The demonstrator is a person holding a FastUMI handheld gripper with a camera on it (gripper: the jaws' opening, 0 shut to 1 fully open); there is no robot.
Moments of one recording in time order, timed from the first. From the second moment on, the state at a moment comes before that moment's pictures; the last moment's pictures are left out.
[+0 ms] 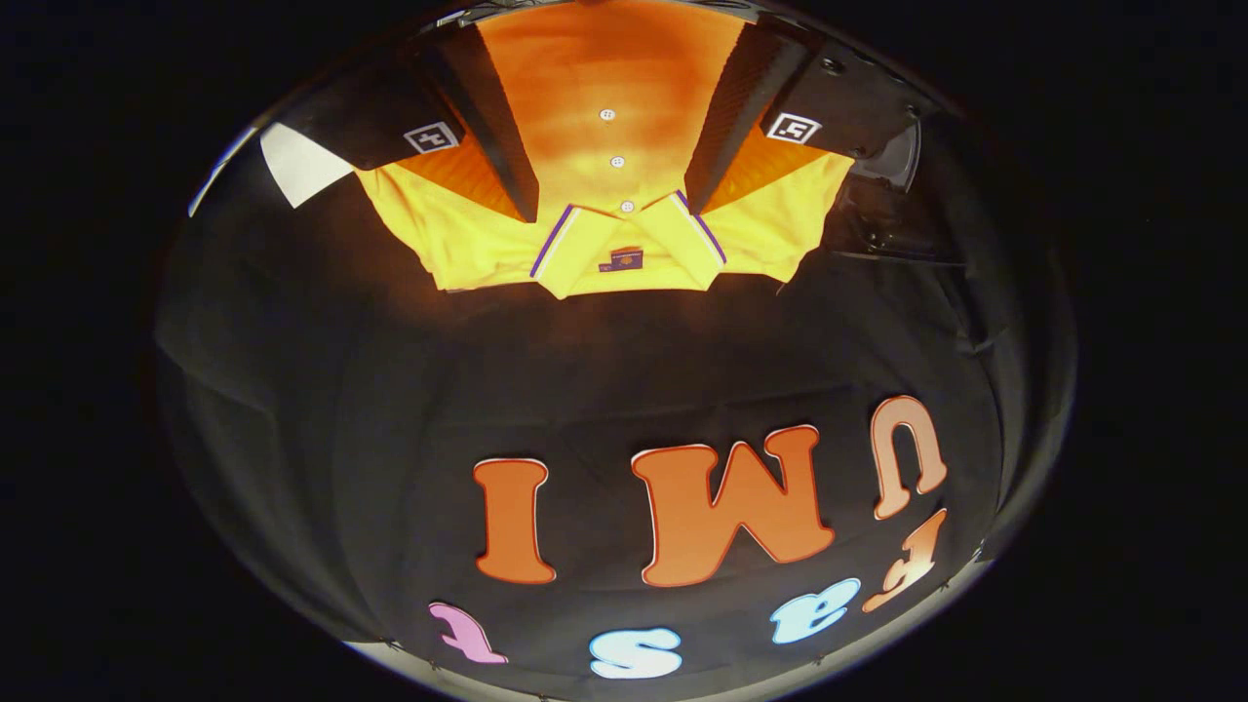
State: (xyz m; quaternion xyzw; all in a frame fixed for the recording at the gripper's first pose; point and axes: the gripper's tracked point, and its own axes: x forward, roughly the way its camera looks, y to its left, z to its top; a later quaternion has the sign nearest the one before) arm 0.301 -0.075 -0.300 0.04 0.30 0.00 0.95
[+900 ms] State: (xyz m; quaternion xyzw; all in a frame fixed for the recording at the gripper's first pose) arm 0.303 -0.076 -0.367 0.01 0.45 0.00 0.89
